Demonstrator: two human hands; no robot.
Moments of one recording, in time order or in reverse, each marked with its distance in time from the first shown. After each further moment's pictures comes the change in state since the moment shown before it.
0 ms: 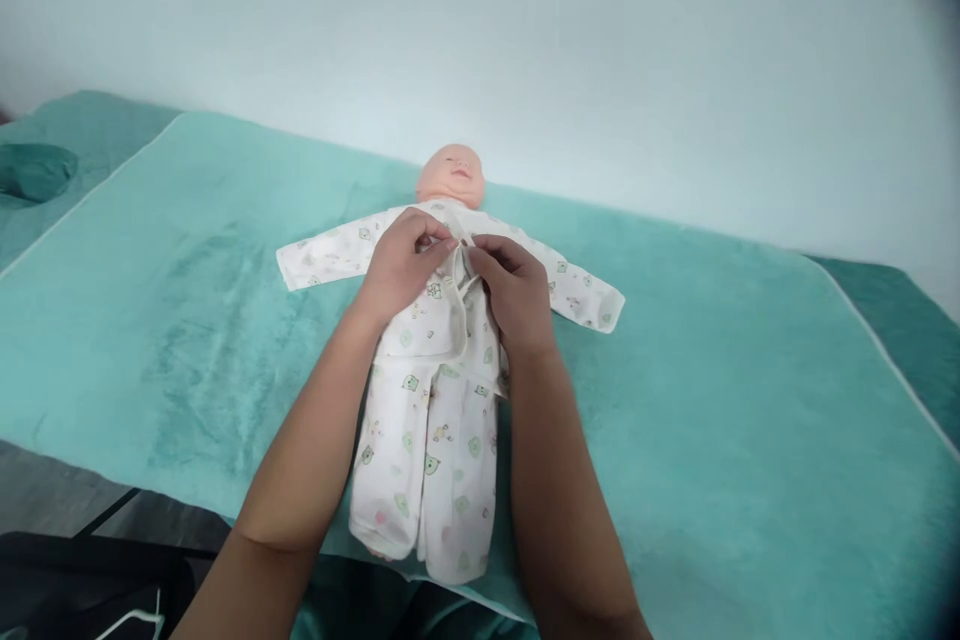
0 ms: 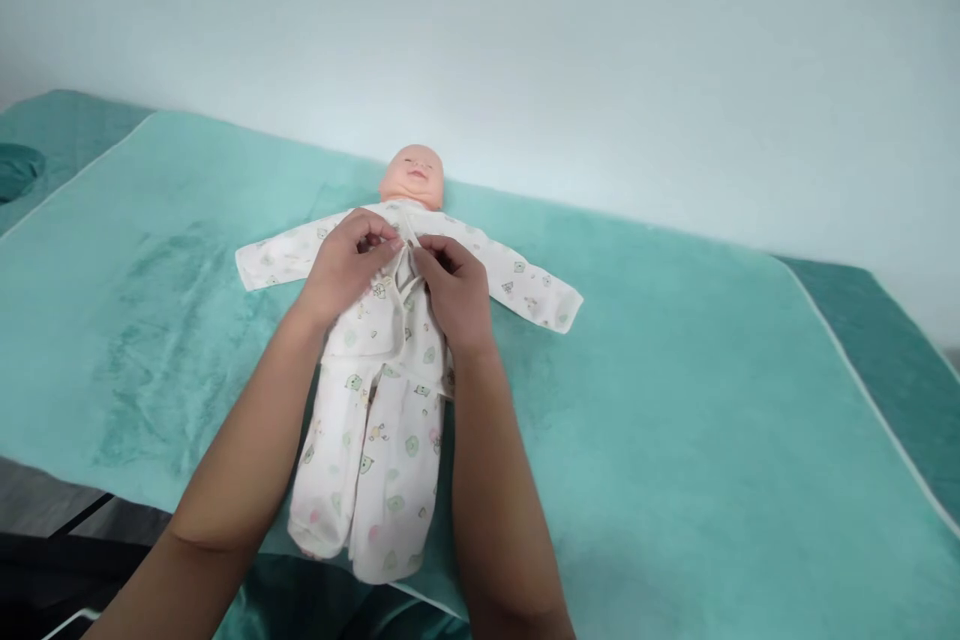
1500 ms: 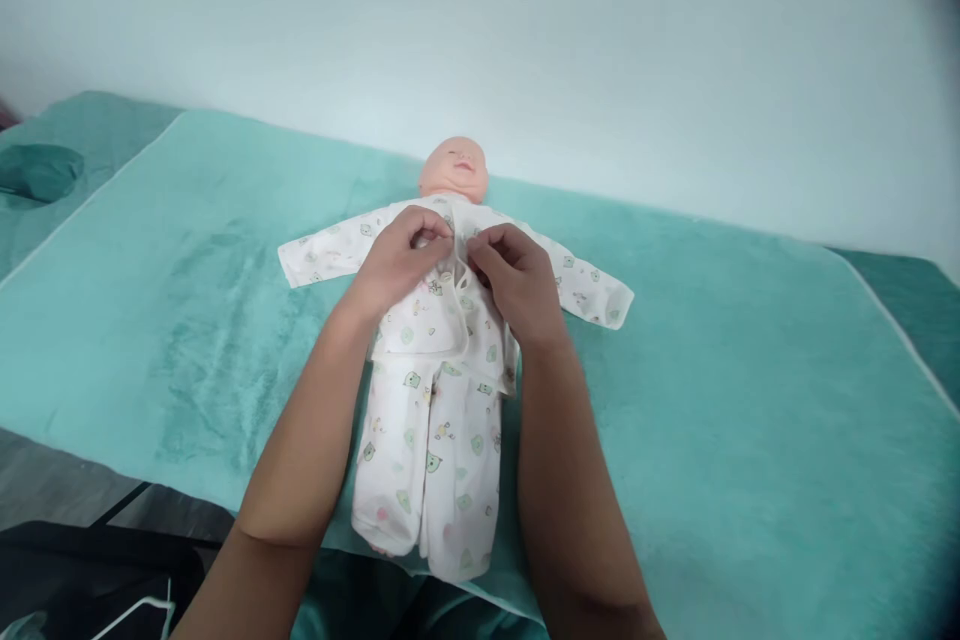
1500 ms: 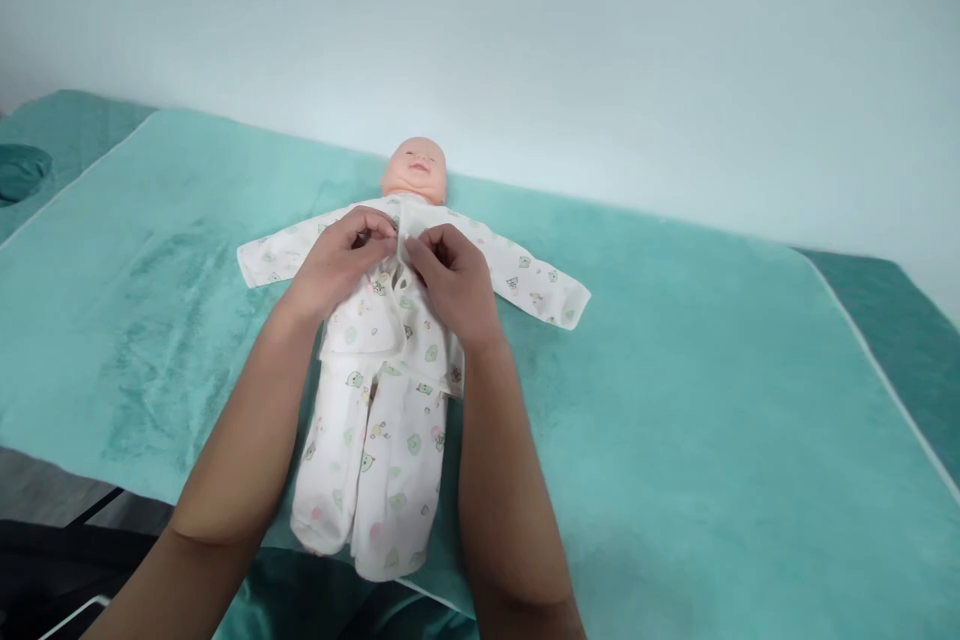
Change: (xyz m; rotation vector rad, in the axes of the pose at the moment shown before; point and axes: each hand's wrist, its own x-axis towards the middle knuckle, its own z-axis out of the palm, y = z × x) left_hand -0.005 0.008 -0.013 -0.083 -0.089 -0.088; right_hand -0.002 -0.021 -0.002 -0.182 -0.126 -0.042
